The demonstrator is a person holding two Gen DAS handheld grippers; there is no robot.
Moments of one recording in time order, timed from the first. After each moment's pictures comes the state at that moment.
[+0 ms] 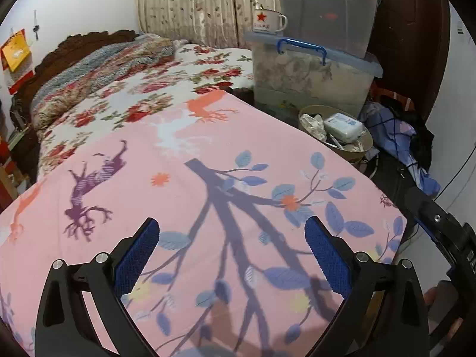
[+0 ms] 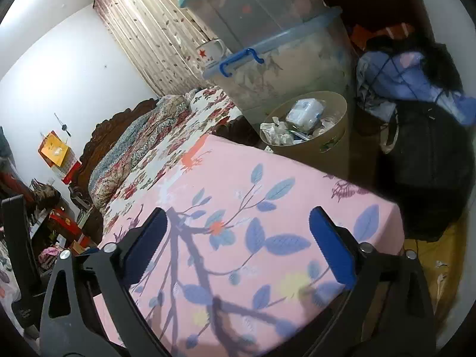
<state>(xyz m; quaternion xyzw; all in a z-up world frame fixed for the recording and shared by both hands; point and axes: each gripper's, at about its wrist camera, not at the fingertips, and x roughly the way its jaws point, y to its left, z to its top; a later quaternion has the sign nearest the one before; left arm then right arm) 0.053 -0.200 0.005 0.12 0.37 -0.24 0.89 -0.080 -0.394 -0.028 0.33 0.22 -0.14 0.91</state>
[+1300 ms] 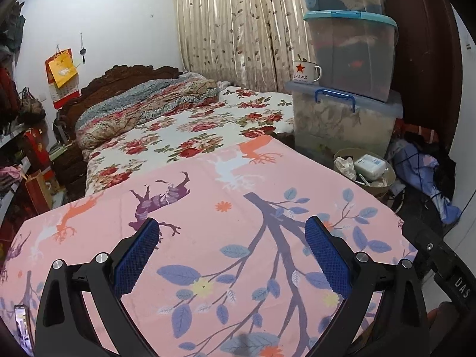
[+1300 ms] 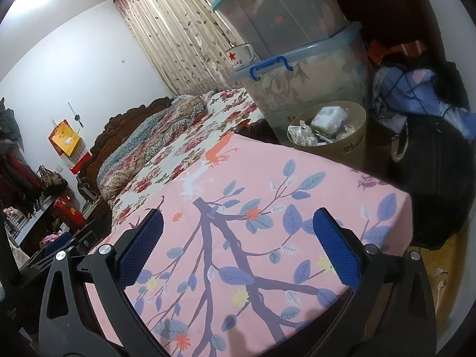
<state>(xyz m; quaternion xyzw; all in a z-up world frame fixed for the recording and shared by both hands) 0.007 -0.149 0.051 0.11 0.27 -0.15 0.94 -0.090 -0.339 -0.001 0.30 0.20 -0.13 0.92</state>
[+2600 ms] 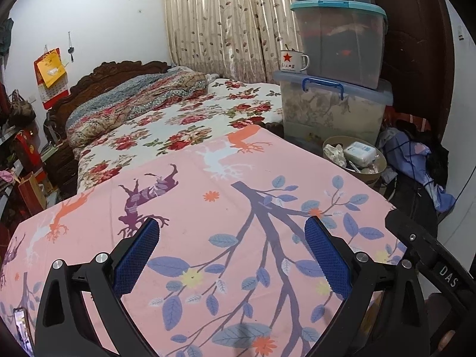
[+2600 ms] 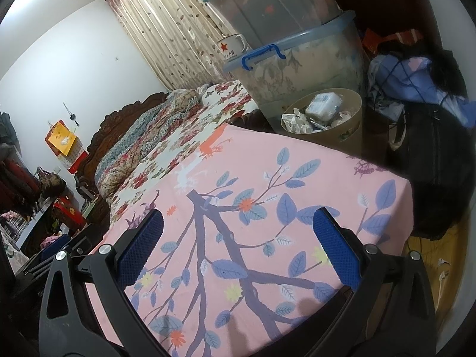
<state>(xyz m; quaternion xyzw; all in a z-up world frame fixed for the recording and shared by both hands) 0.002 -0.153 0.040 0.12 0.29 -0.18 0.93 -0.090 -0.345 -0.018 0.31 0.22 -0.13 0.91</state>
